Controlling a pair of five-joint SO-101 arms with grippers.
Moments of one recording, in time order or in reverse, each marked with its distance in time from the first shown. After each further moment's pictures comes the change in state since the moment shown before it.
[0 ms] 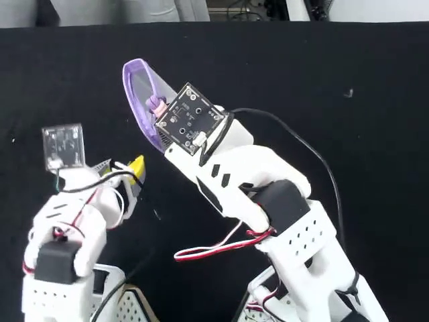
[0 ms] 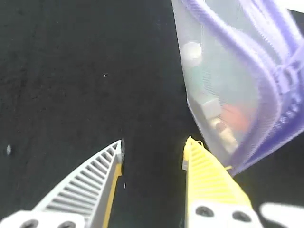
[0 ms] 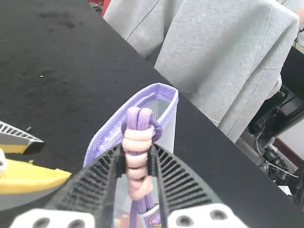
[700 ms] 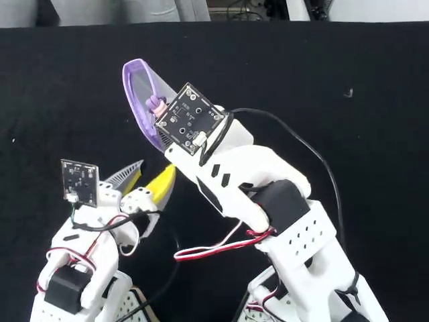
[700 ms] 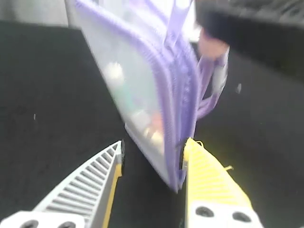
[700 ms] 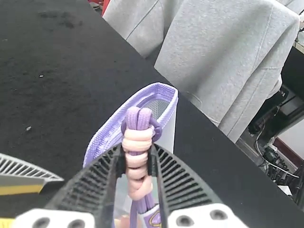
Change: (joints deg) left arm 14.0 -22.2 15.1 -9.4 2.7; right arm 0.0 0.0 0.0 0.0 0.0
